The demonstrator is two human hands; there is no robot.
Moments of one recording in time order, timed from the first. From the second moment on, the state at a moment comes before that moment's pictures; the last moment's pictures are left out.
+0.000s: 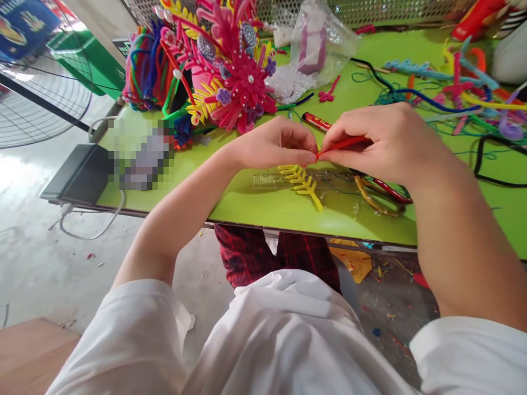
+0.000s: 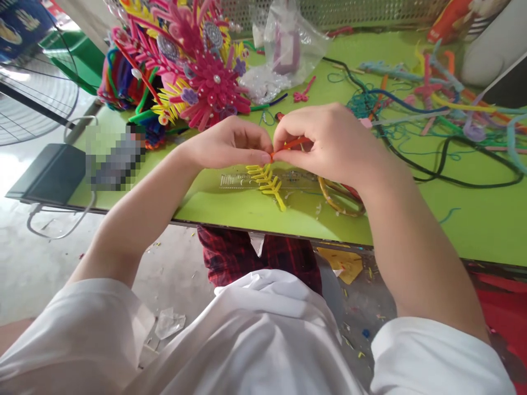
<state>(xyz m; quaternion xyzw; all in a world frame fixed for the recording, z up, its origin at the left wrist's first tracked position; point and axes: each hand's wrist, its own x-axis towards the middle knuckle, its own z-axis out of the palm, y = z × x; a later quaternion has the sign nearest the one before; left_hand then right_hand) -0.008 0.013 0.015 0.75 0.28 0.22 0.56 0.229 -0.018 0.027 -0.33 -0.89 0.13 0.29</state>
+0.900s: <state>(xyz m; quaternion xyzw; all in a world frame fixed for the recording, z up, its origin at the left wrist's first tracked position) -0.013 0.014 0.030 0.68 0.34 0.30 0.57 0.211 -0.017 0.020 -0.37 -0.85 0.03 0.37</state>
